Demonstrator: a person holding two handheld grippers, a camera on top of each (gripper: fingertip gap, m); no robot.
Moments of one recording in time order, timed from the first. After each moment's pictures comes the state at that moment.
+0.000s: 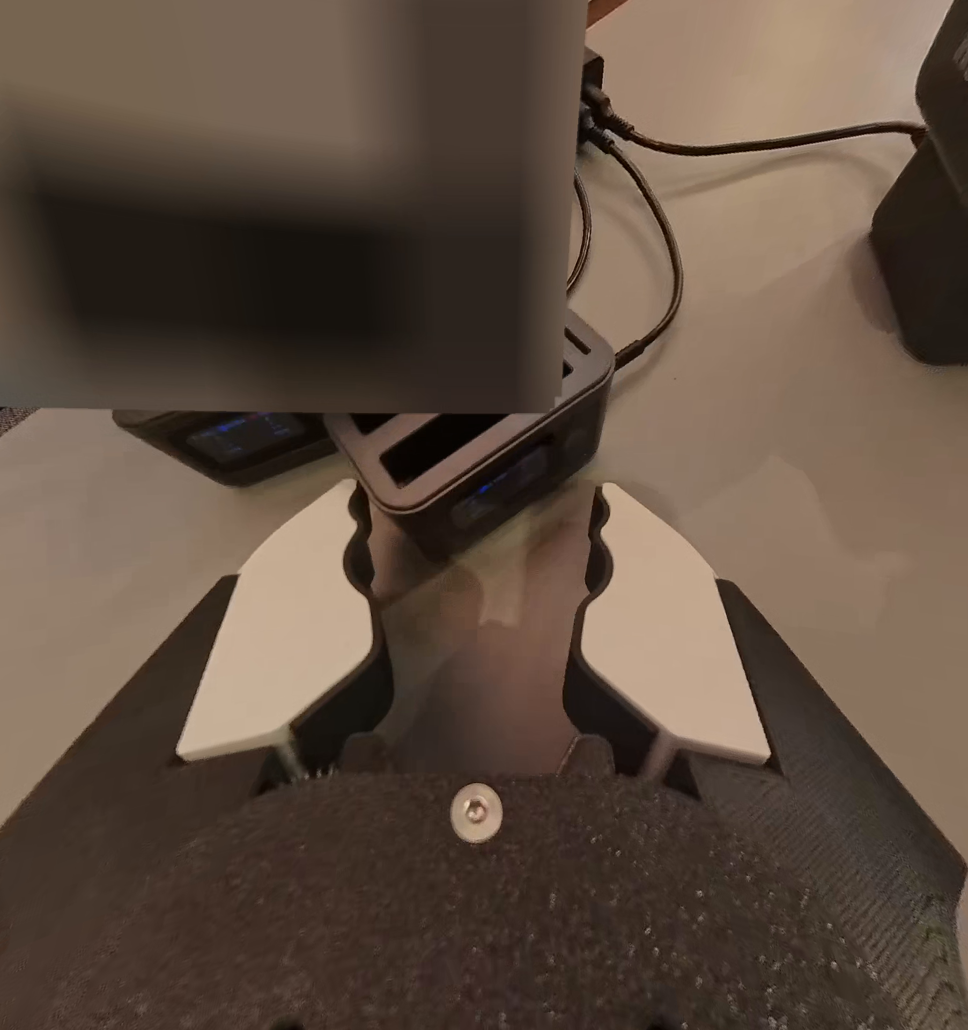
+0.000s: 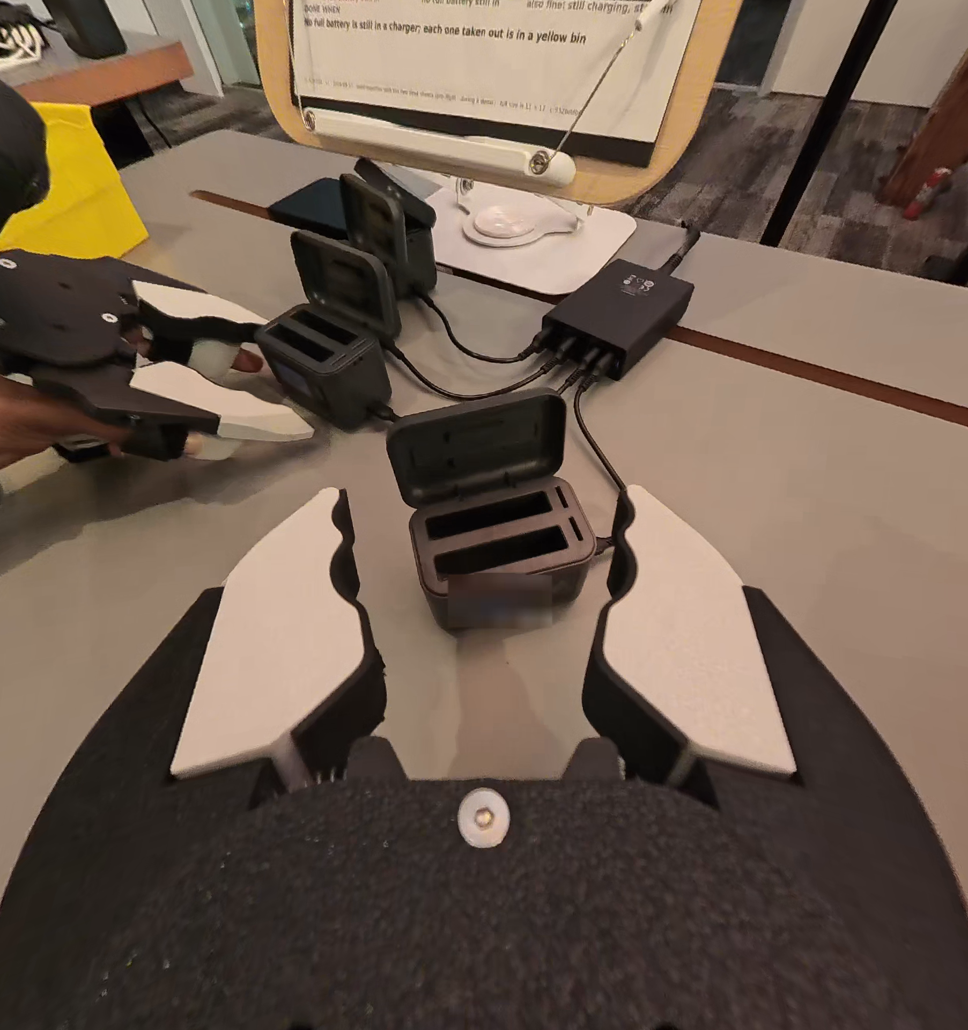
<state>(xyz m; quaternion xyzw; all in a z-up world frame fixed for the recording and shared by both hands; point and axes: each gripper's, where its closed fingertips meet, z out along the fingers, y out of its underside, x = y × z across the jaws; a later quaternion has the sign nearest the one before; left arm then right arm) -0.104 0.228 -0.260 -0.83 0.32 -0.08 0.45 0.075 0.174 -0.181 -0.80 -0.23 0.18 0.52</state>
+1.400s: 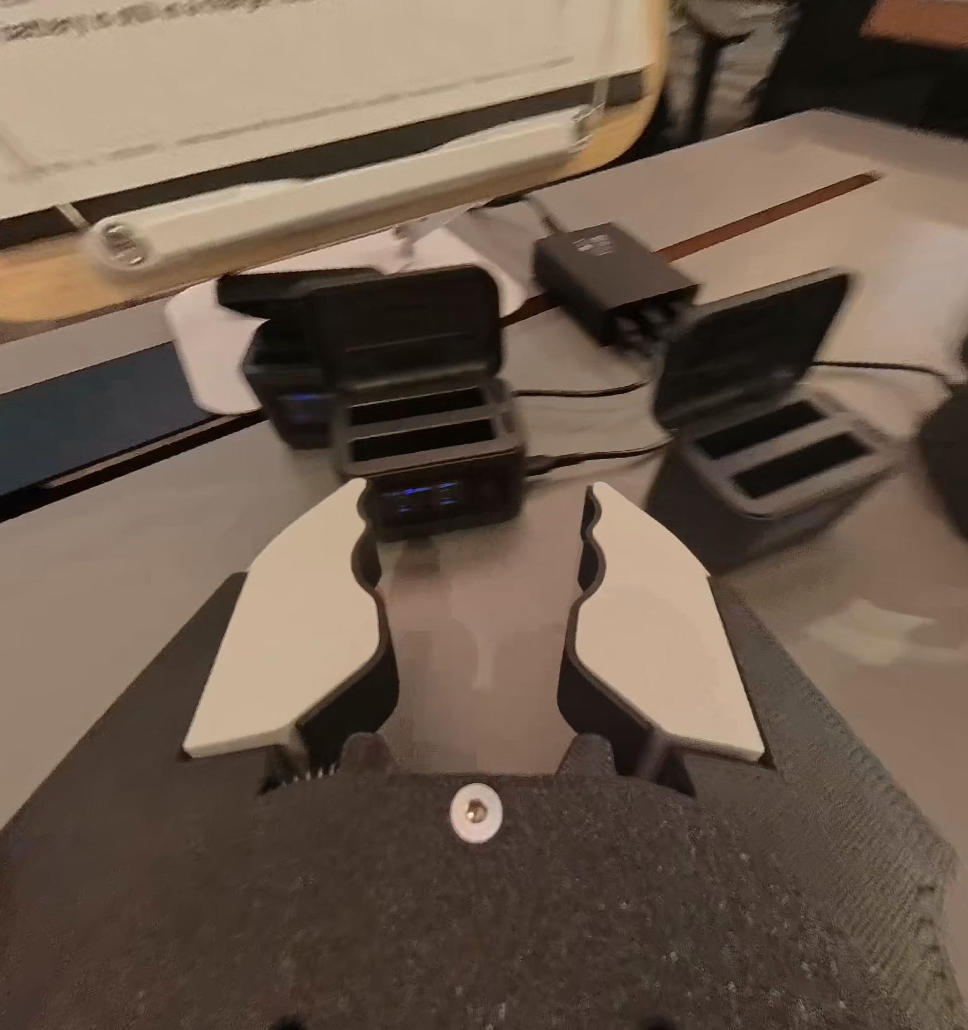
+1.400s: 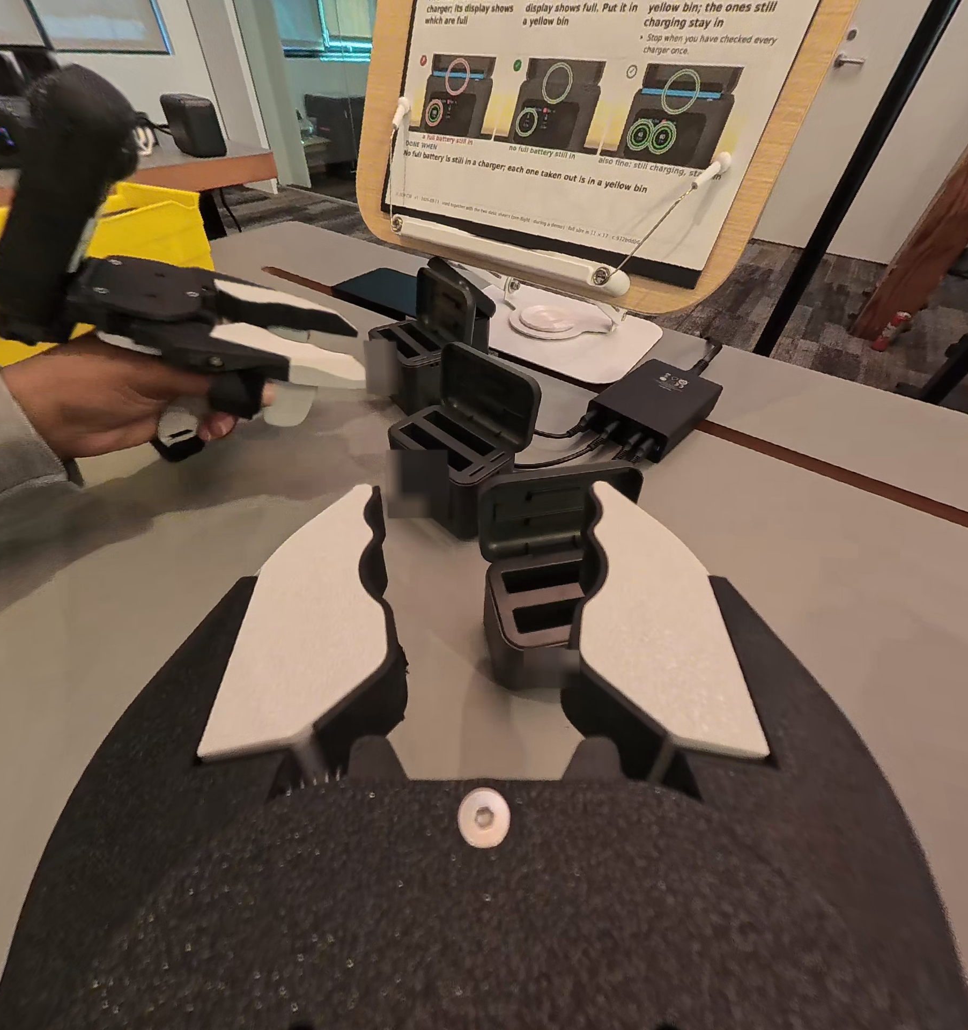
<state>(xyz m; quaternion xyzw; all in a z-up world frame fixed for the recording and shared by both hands) -0.142 0.268 -0.219 -0.80 0.22 -0.13 0.55 0.041 0.157 -0.160 -0.74 -0.26 0.18 0.59</state>
